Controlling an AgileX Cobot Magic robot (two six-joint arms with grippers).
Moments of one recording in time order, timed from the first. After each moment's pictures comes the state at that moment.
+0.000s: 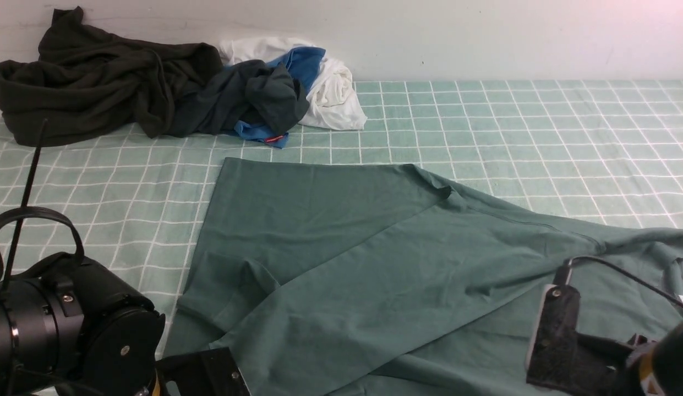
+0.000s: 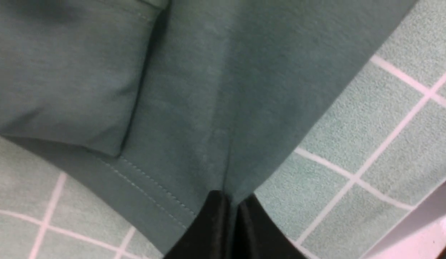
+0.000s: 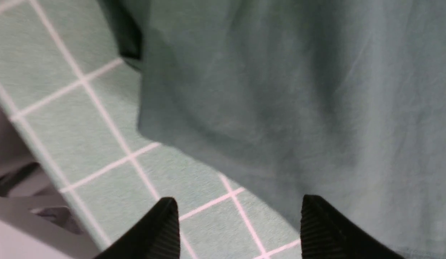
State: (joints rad) right arm 0.65 1.29 -0.70 0.01 1.09 -0.44; left arm -0.60 1.40 -0.66 0.00 0.99 0.43
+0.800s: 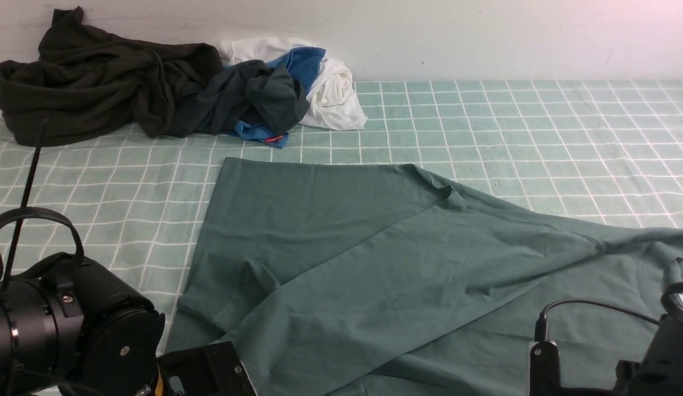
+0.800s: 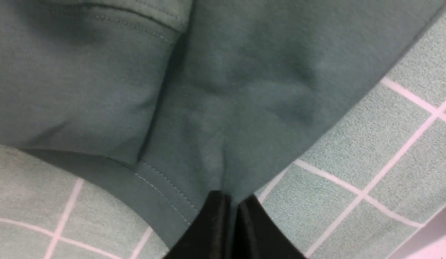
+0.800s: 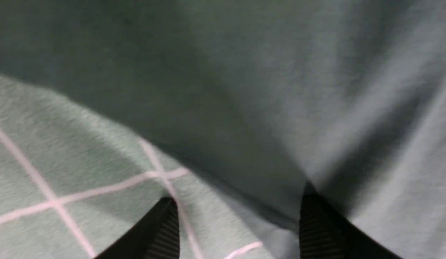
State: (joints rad) right arm 0.65 1.44 -0.55 -0.27 0.89 -0.41; left arm -0.60 1.40 -0.66 0.00 0.96 0.43
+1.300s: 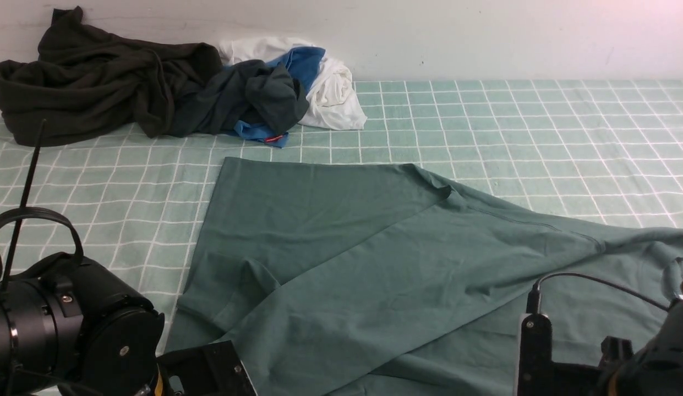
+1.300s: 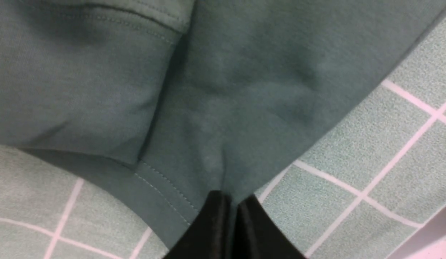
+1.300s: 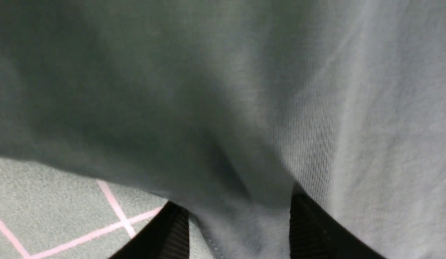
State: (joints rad) right arm 0.65 1.40 -0.57 -0.25 0.84 -0.40; left arm -0.60 1.40 -0.66 0.00 0.96 0.42
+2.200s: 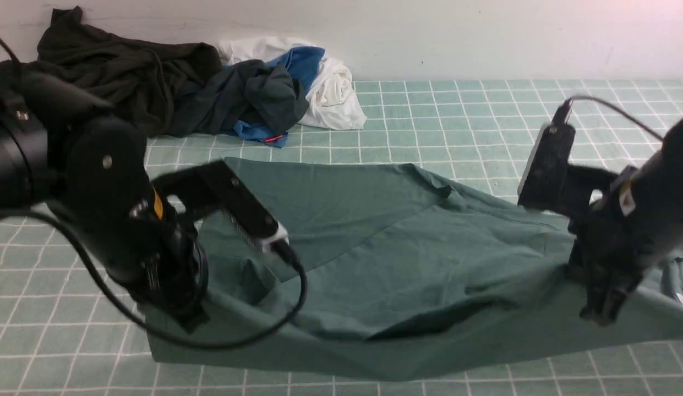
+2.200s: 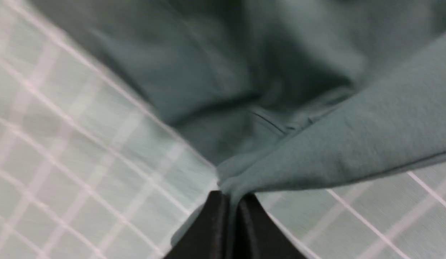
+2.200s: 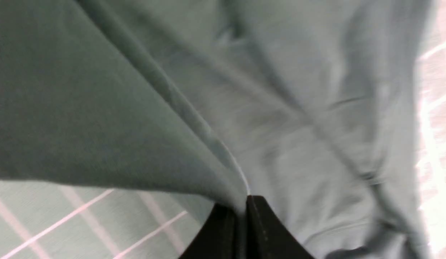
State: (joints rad) right arm 0.39 1.46 -1.14 -0.15 1.09 -0.57; left arm -0.42 1.46 -1.15 0.11 1.06 0.38
